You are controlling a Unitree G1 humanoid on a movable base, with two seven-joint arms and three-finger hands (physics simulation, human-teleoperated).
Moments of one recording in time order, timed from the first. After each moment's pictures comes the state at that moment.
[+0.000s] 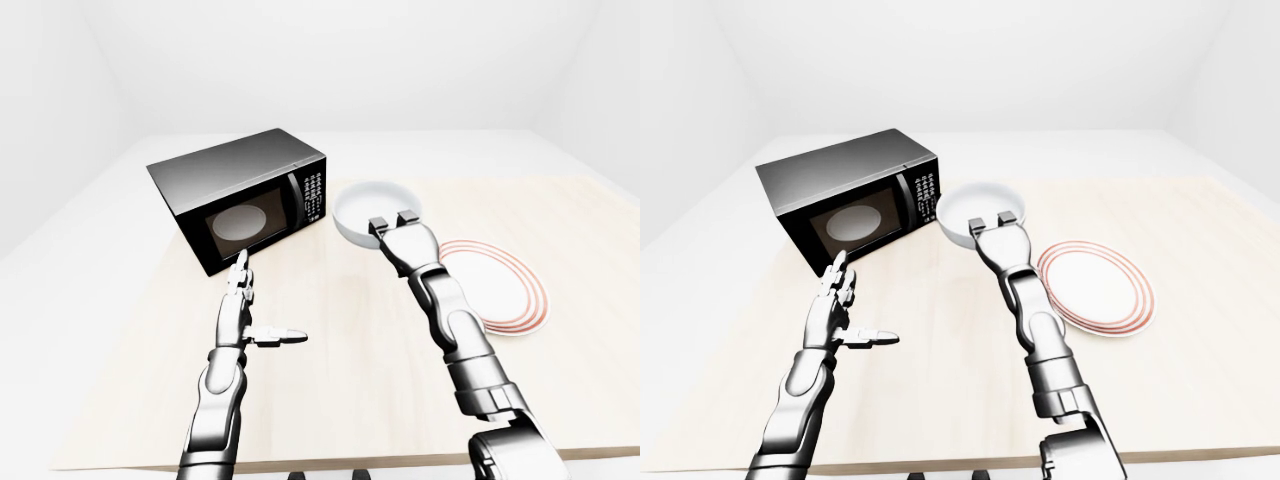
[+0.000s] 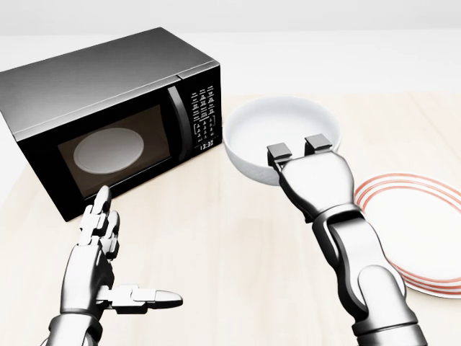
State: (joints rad) left arm 0.00 0.02 0.03 0.04 0.02 -0.03 -0.04; right arm -0.47 -0.16 0.05 0.26 -1.44 -0.08 0.12
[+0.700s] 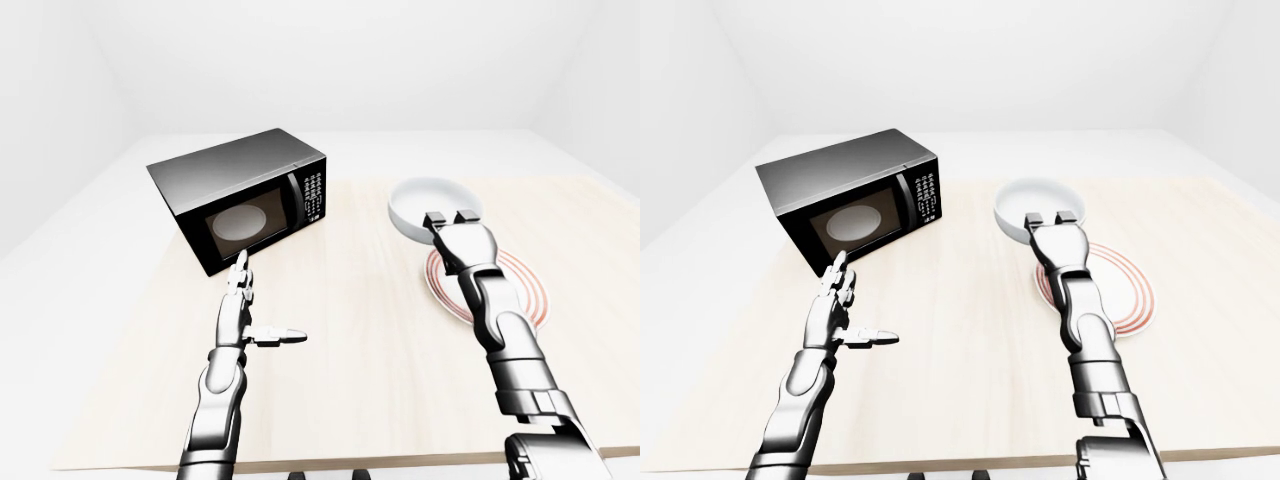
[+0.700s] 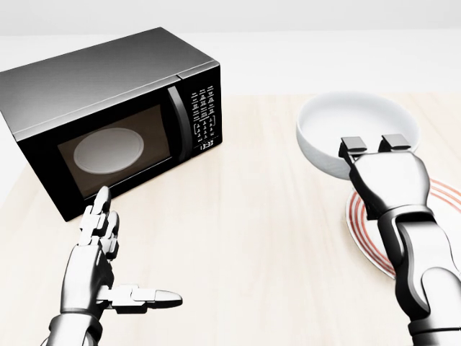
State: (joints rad) left arm -0.01 0.02 0.03 0.05 0.02 -0.04 -0.03; right arm -0.43 -0.33 -0.08 0.29 -1.33 -0.04 0.07
